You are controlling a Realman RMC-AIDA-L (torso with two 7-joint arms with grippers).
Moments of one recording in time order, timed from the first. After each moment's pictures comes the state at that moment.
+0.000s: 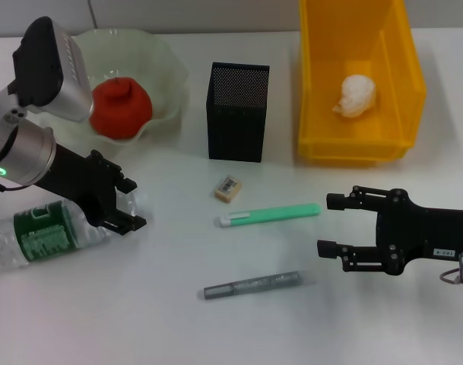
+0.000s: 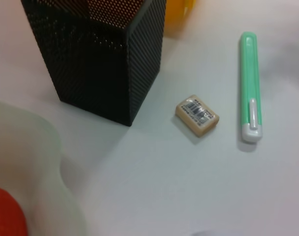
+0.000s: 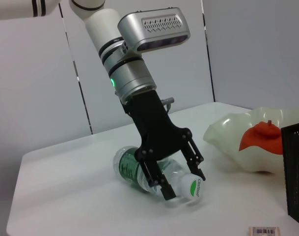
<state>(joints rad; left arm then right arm) -0.66 -2.07 1.07 0.96 2.54 1.48 -1.69 0.45 2.07 -0.63 -0.49 -2.06 -1.66 1.03</state>
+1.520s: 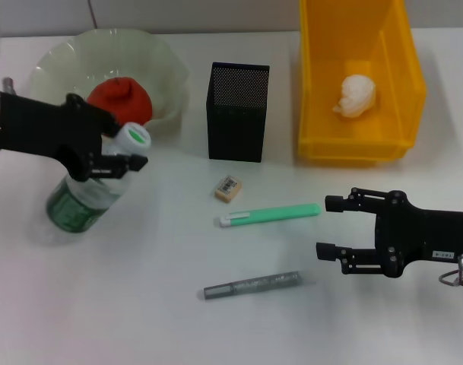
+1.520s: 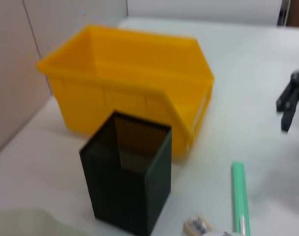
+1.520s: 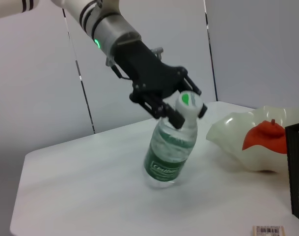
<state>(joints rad) -0.56 -2.06 0.87 1.20 2.28 1.68 -1.62 0.45 2.07 -0.63 -0.49 -2.06 -1.66 1.03</state>
